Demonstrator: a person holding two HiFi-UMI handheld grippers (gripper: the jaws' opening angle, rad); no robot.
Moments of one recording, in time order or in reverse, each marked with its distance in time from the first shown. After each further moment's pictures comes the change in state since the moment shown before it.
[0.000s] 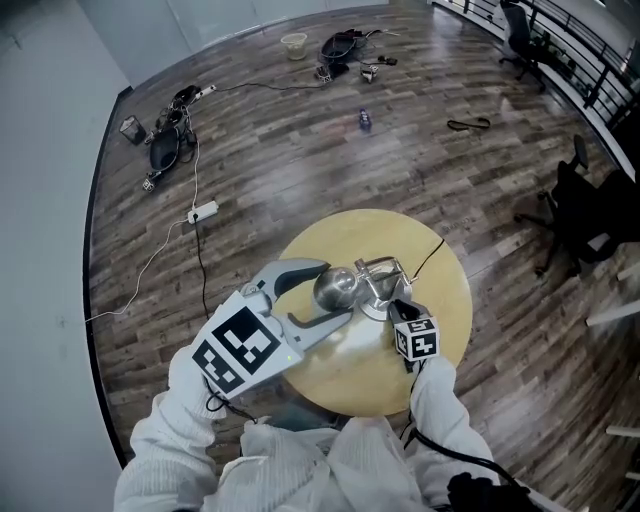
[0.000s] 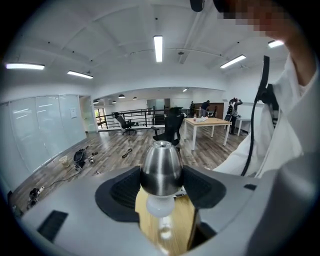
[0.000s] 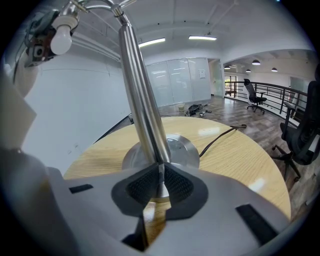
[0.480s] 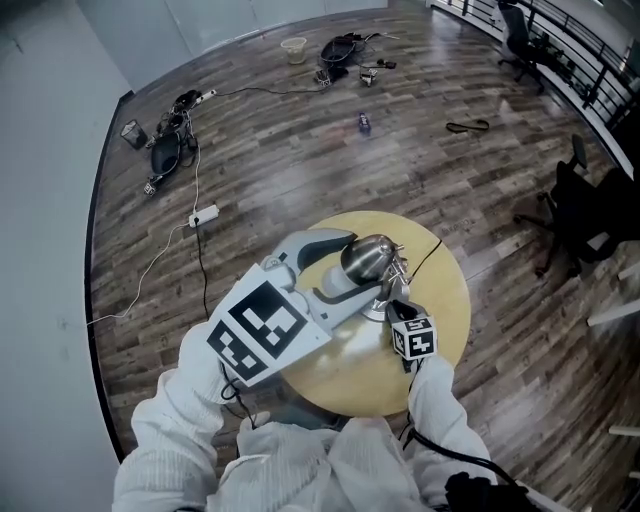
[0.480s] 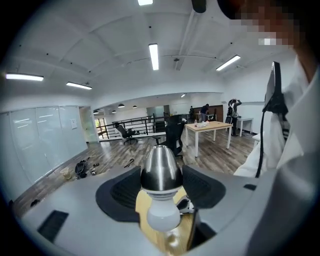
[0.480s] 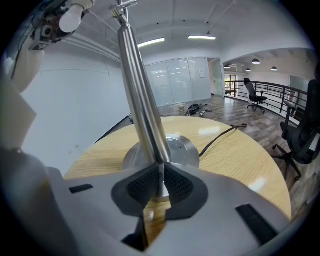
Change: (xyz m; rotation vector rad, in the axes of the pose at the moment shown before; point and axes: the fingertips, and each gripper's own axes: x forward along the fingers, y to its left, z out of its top) left arm 0.017 0.006 0.066 0.069 -0.087 0.033; right arm 0.001 0.000 0.002 0.005 0.004 0.004
